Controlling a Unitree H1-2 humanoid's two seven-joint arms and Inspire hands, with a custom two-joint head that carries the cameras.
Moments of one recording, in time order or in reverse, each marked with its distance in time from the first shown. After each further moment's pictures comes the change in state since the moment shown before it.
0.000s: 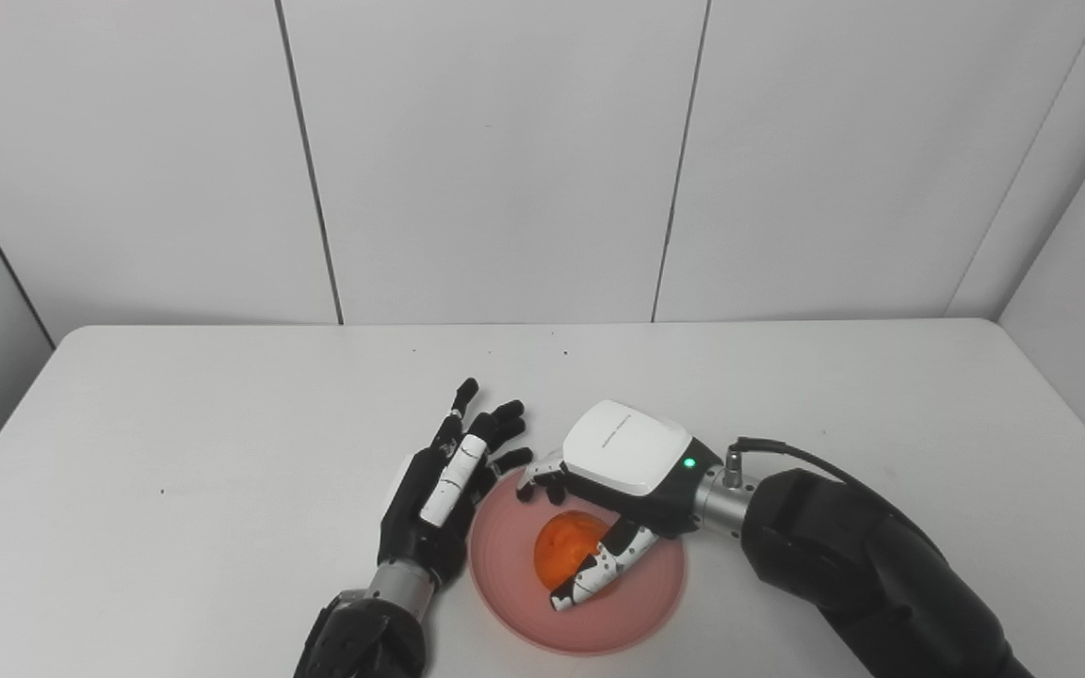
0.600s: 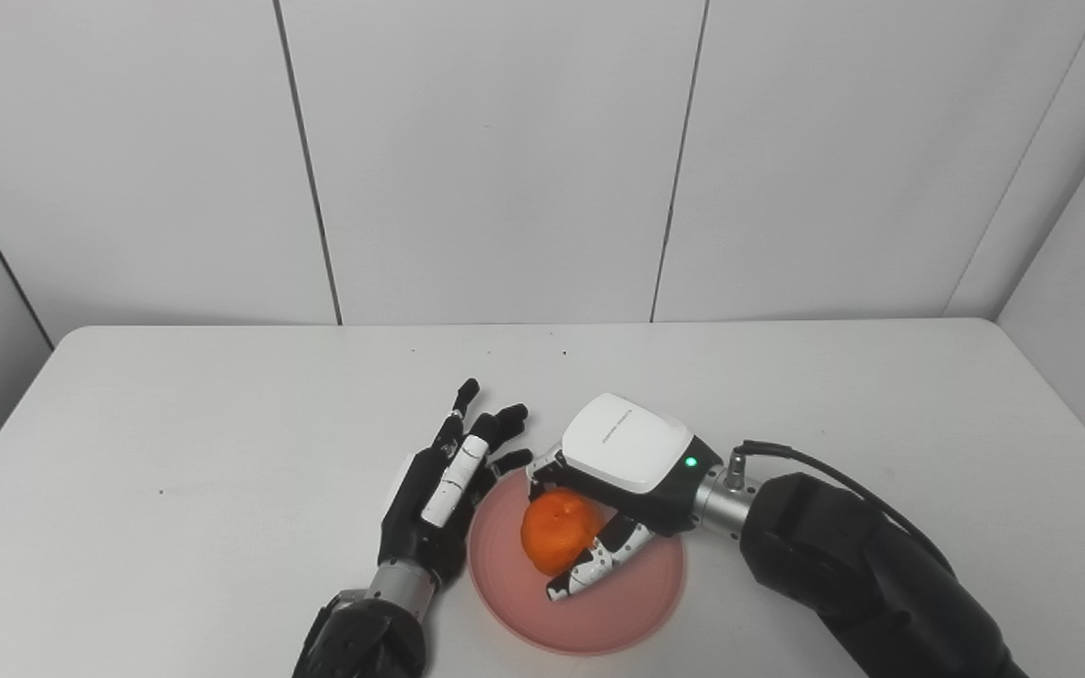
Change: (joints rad) left arm 0.000 0.000 -0.004 -0.001 0.018 -0.001 0.000; right arm 0.004 0.001 0.008 -0.001 -0.004 0.000 -0.065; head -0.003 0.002
